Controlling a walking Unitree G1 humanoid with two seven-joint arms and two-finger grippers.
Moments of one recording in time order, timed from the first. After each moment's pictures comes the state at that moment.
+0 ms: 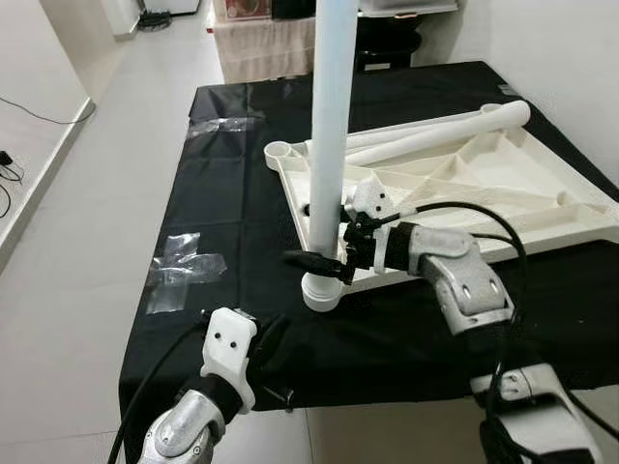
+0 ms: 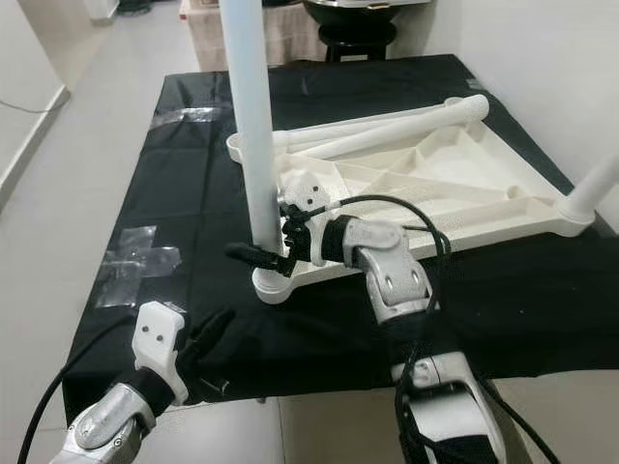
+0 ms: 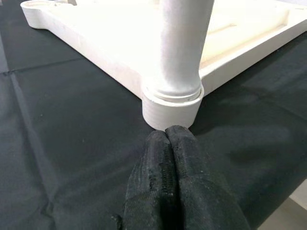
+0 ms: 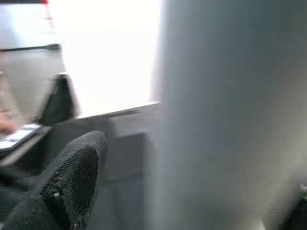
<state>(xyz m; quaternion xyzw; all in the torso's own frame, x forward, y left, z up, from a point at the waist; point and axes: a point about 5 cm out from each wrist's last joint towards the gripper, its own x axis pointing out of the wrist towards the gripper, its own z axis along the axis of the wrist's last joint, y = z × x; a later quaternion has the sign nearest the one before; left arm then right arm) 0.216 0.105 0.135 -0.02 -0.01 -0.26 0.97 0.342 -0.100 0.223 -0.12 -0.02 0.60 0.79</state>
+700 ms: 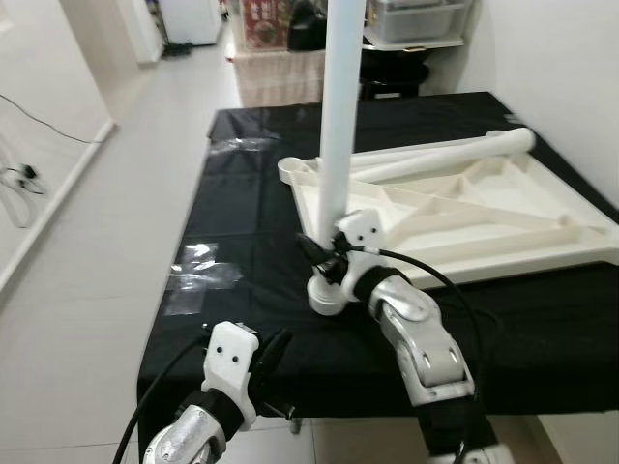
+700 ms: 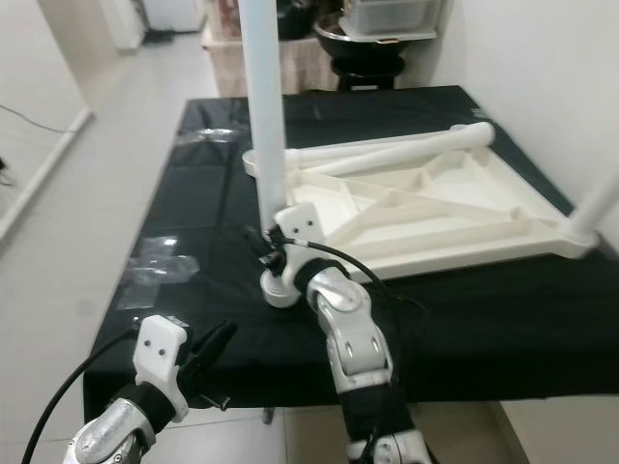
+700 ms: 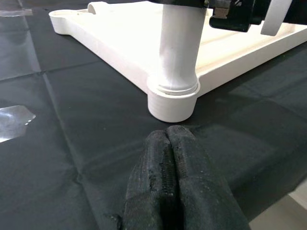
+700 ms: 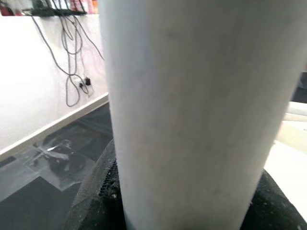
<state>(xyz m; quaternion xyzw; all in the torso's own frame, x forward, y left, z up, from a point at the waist) 0.213 0.107 0.132 -0.02 -0.01 -0.26 0.97 0.334 -0.083 0.184 -0.07 -0.02 0.24 0.97</state>
